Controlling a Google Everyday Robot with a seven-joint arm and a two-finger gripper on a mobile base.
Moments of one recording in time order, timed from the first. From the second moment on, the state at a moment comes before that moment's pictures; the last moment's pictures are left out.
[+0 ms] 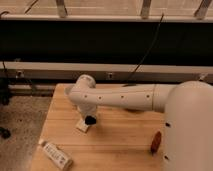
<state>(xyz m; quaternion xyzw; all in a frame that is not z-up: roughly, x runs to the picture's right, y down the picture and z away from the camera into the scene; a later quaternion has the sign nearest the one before) -0.082 0.159 0.788 -0.21 -0.22 -0.69 0.66</state>
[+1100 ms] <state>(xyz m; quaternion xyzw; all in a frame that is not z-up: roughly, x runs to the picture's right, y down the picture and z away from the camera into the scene) -0.088 0.166 0.800 -0.20 -0.22 -0.70 0.65</state>
